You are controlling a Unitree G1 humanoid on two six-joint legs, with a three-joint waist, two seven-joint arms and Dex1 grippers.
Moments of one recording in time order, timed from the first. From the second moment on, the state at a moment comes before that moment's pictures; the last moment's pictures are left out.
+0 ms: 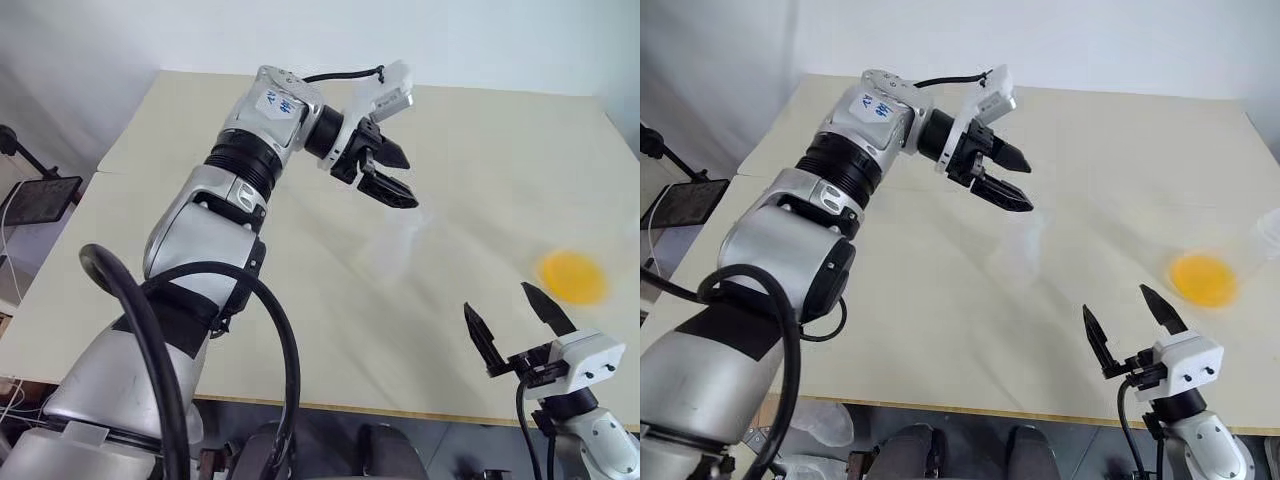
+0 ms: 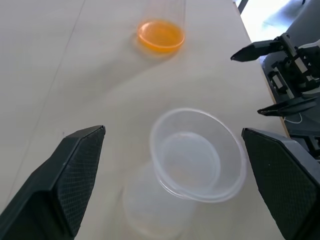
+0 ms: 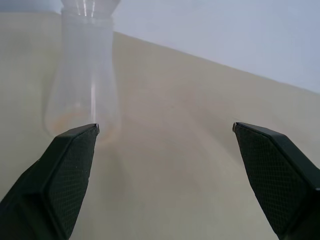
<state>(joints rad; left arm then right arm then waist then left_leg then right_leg) -1.68 0.16 -0.20 1.20 -0.04 0.36 -1.37 0.45 -0.29 -0.32 -0.51 0.33 -0.19 0.49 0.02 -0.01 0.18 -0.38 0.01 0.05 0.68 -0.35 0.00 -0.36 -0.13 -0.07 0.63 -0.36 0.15</state>
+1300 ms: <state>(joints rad) -0.48 0.41 0.12 0.08 -0.43 0.16 -1.15 0.50 -0.36 -0.72 -0.41 0.72 -0.02 0.33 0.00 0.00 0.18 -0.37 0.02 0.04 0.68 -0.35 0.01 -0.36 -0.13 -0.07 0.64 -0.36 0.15</state>
